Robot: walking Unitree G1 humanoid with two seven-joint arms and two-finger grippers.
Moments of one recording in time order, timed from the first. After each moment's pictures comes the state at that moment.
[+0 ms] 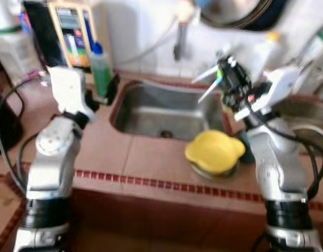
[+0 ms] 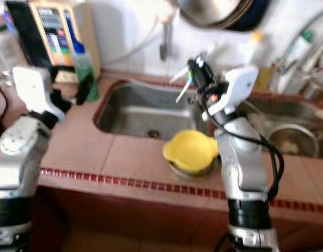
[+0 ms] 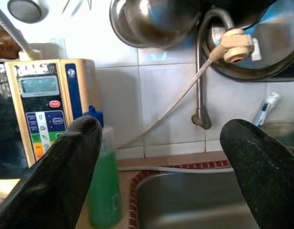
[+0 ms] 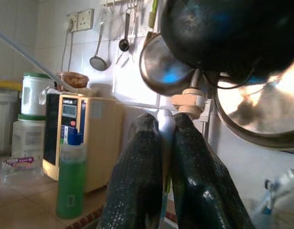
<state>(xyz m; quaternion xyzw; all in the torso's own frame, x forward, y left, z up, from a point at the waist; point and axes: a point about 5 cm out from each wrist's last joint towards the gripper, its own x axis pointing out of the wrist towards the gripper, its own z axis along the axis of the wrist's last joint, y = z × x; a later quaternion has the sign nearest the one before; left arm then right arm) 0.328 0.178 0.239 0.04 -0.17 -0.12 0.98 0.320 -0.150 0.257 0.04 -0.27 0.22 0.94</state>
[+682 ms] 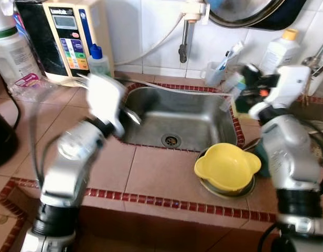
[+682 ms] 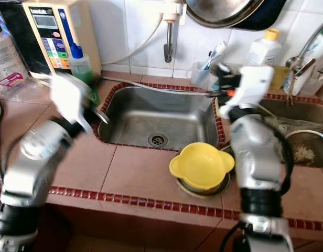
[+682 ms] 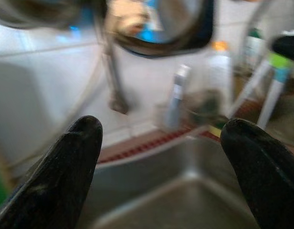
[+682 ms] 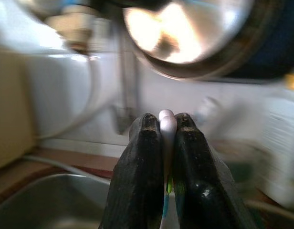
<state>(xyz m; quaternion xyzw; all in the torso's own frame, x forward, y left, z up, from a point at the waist) 0.308 0.119 0.226 0.08 -0.13 -0.31 0.94 0.350 -0.204 0.238 0.04 -0.15 0.05 0.99</state>
